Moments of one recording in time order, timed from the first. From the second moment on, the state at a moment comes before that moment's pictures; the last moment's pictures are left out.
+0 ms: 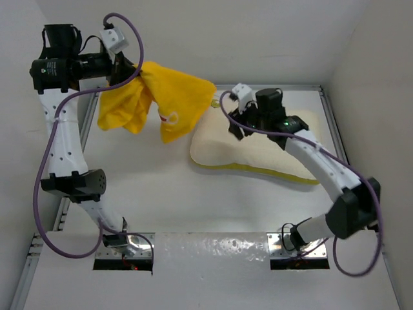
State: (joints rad) left arm 0.13 1.75 2.43 -1.22 0.98 0.75; right arm 0.44 1.52 1.26 -0.48 -0.18 -0.27
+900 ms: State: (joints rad) left arm 0.21 1.47 1.18 -0.93 0.34 0.90; right arm 0.90 1.80 1.25 -0.34 -0.06 -0.31
